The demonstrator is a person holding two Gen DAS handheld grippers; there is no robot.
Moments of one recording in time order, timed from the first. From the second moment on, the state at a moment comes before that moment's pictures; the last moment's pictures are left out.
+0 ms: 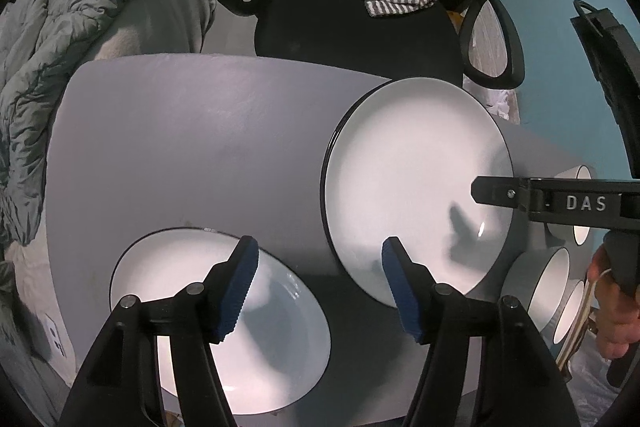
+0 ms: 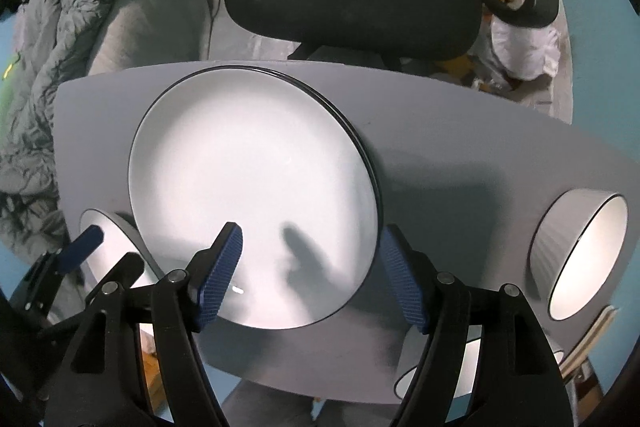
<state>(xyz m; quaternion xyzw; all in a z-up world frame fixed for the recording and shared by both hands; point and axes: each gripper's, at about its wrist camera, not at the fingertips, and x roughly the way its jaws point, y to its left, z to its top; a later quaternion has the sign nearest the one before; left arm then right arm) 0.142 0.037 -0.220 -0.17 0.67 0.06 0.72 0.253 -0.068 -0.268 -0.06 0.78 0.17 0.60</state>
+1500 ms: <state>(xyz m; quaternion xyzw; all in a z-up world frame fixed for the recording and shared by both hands) -0.001 0.133 -0.171 -0.25 0.63 0.17 0.71 0.149 0.057 -0.182 -0.31 0.62 0.34 0.63</state>
